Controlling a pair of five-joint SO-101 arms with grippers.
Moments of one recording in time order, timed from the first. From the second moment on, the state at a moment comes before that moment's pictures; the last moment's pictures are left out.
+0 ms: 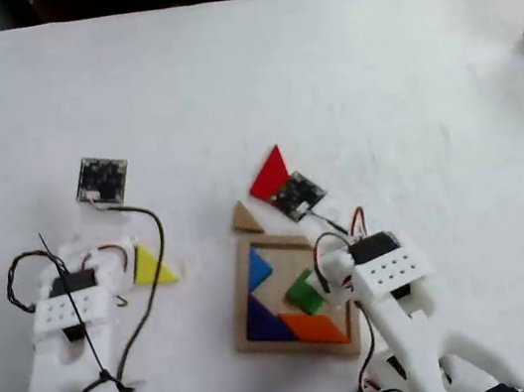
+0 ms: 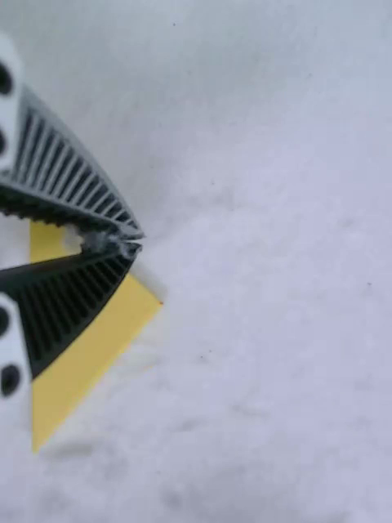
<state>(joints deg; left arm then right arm) -12.4 -32.6 69.5 31.0 -18.5 -20.8 -34.5 68.9 49.8 24.7</state>
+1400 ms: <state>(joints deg) -12.4 -32.6 69.5 31.0 -18.9 -31.6 -28.1 66.4 42.3 24.8</state>
